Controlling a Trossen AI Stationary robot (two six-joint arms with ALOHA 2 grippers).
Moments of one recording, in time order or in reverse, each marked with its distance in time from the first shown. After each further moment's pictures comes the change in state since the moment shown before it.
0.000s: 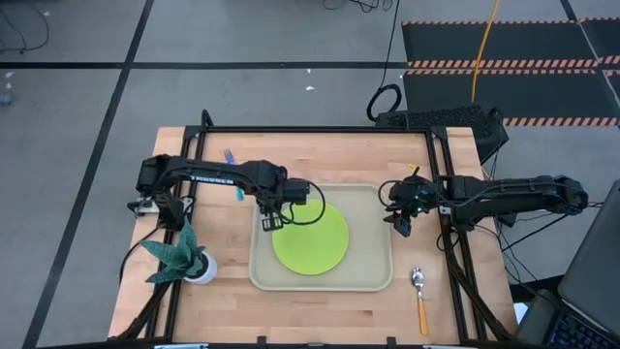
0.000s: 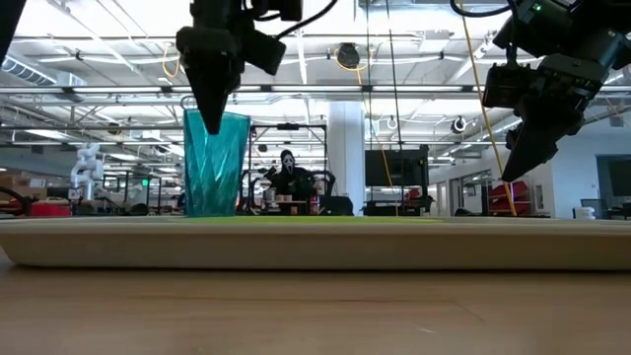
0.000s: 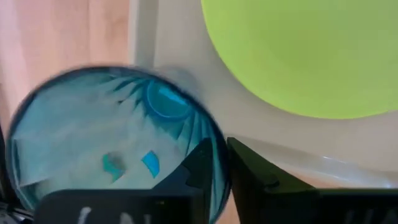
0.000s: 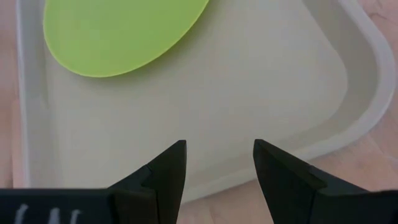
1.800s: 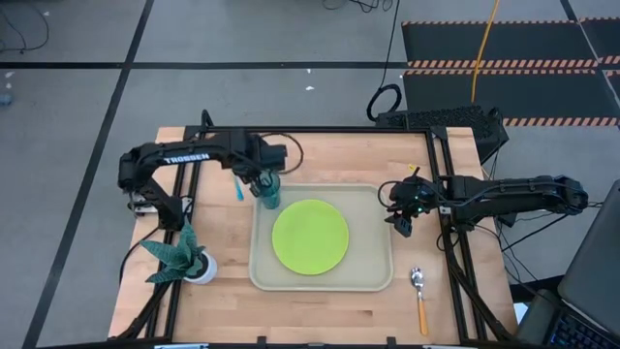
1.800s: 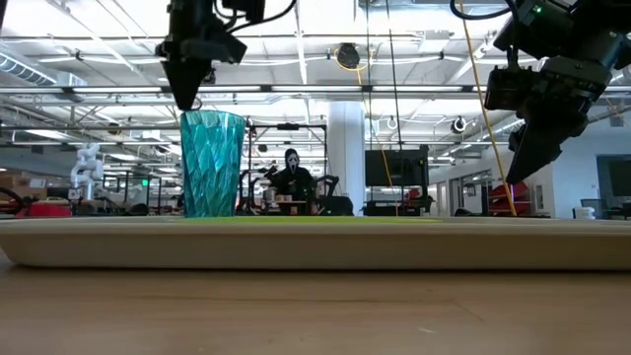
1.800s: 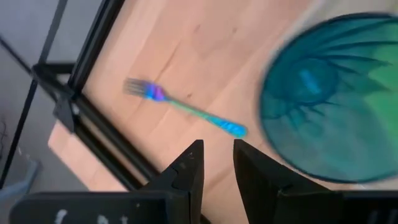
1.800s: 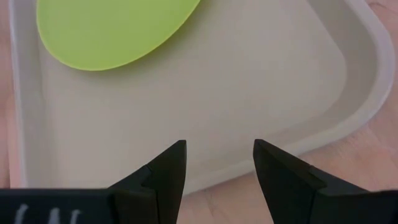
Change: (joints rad) left arm 0.198 -0.158 -0.008 -0.202 -0.185 -0.308; right arm 0.000 0.000 0.000 -0.024 0.000 0.003
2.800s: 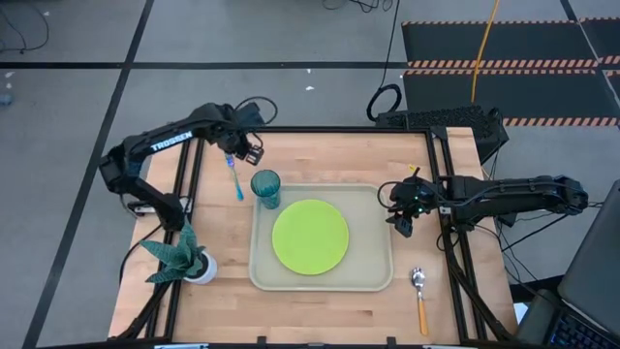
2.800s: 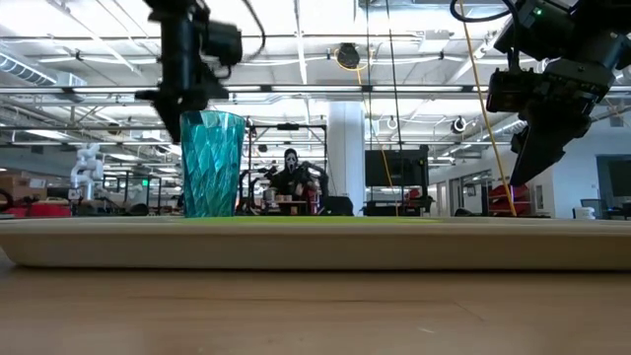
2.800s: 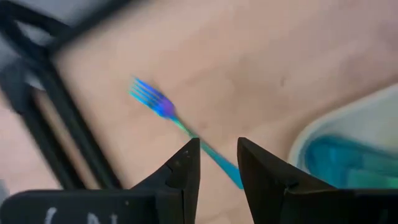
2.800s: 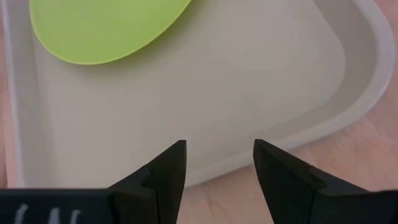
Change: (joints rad) left arm 0.400 -0.137 -0.253 0.332 0.166 0.033; right arm 0.000 0.000 -0.003 -0.019 0.000 0.004
